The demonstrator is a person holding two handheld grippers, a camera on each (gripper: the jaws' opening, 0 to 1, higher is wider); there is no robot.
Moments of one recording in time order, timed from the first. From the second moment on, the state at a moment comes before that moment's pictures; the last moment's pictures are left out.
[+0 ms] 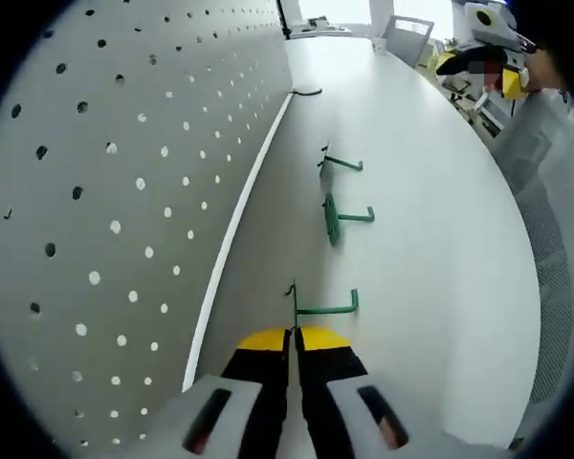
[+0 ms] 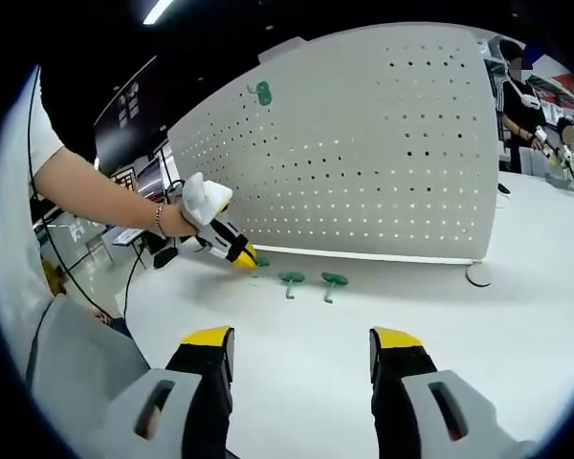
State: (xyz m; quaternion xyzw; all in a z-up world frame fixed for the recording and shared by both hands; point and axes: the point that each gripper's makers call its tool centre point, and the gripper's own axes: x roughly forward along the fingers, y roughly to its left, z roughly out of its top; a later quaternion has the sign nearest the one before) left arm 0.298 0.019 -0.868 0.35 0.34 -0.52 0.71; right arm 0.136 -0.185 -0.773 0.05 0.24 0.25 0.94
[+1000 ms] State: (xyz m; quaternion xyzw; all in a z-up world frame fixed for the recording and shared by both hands) left arm 0.283 0.008 -0.820 0.27 0.27 -0.50 0.78; right arm 0.135 -0.181 -0.771 0.05 0.24 0.26 0.93
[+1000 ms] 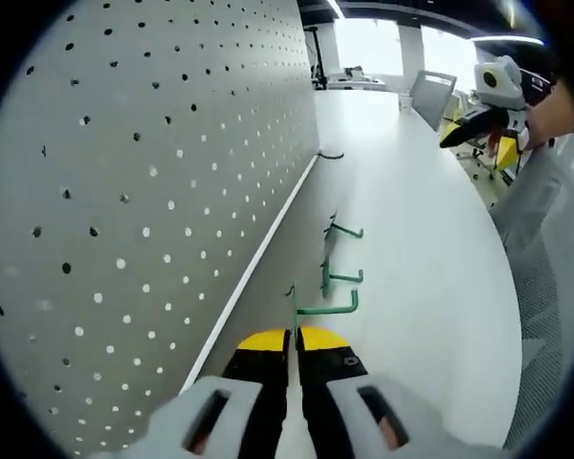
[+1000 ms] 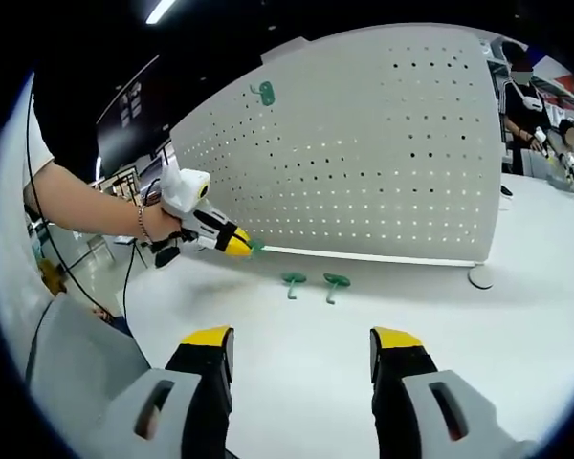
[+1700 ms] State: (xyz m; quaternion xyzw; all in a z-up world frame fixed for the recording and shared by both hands) left arm 0.275 0.004 -0.793 0.24 0.23 -0.49 0.80; right arm 0.135 -0.180 -0.771 0.04 0.24 0.27 0.93
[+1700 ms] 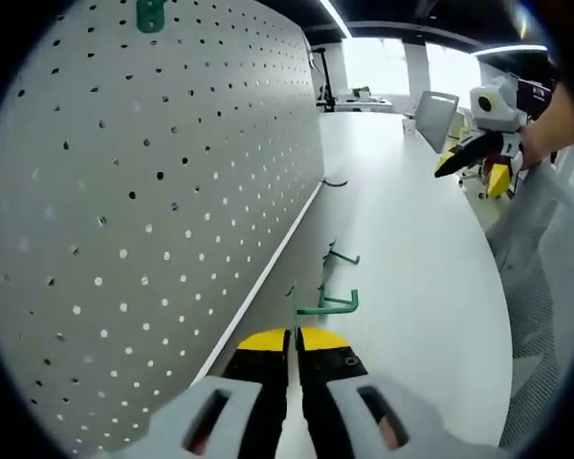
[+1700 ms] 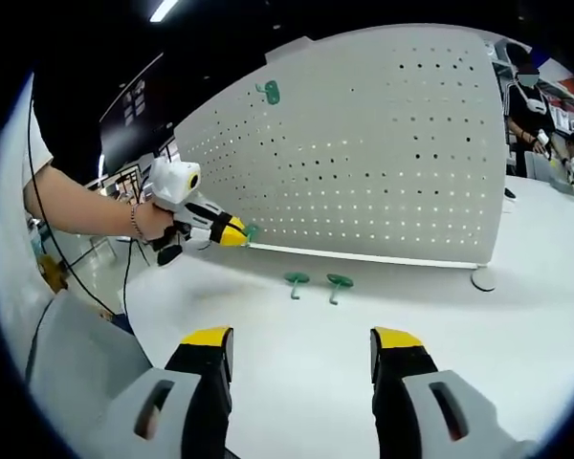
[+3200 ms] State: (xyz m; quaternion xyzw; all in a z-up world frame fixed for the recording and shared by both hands) left arm 0.236 0.008 -0.703 0.11 0.13 -0.46 0.87; right arm 0.136 -0.178 -0.760 0.06 0.21 0.27 0.94
